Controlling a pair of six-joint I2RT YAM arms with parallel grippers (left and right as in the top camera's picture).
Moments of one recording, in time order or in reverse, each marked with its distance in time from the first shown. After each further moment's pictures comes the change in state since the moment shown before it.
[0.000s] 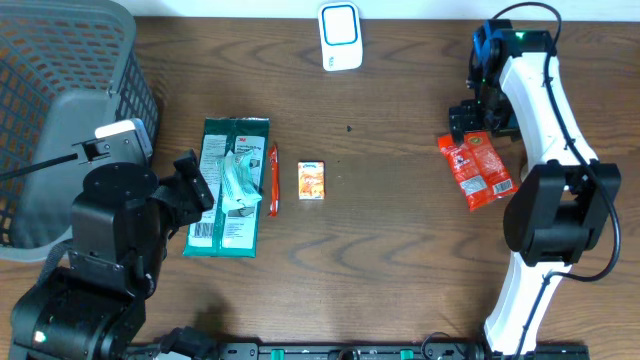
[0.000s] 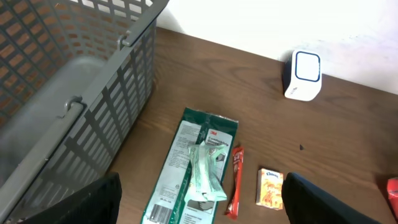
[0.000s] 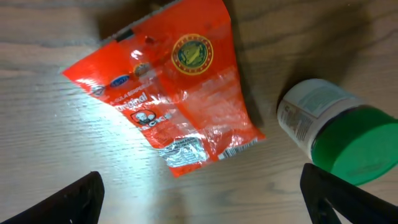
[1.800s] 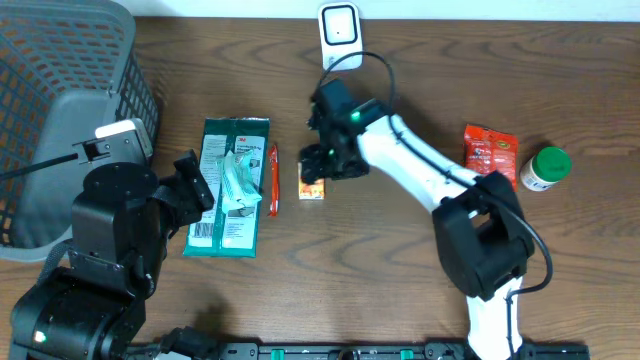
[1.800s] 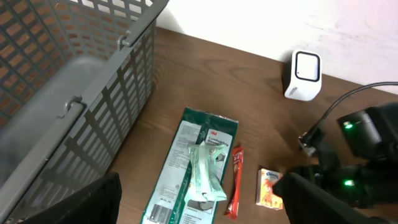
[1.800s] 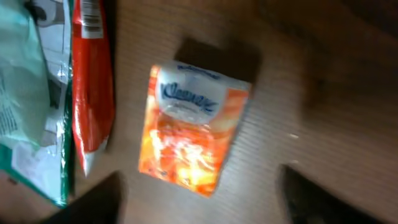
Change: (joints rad) left arm 0.000 0.000 0.000 0.000 0.000 0.000; right arm 0.577 -0.044 -0.343 0.595 -0.437 0.348
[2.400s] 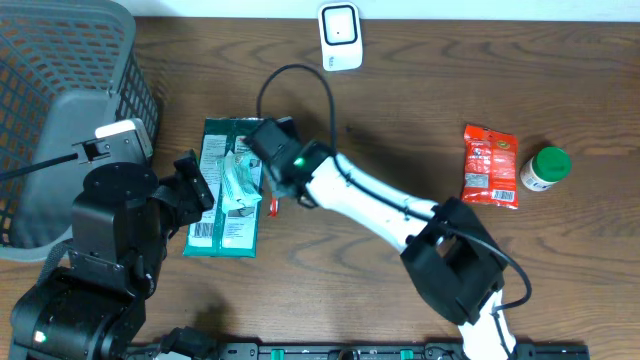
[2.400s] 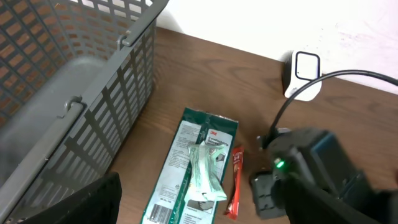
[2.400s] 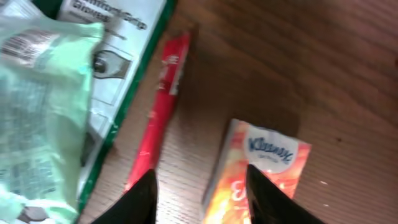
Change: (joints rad) left arm 0.000 0.000 0.000 0.000 0.000 0.000; right arm 0.267 0.000 0.000 0.183 0.499 0.073
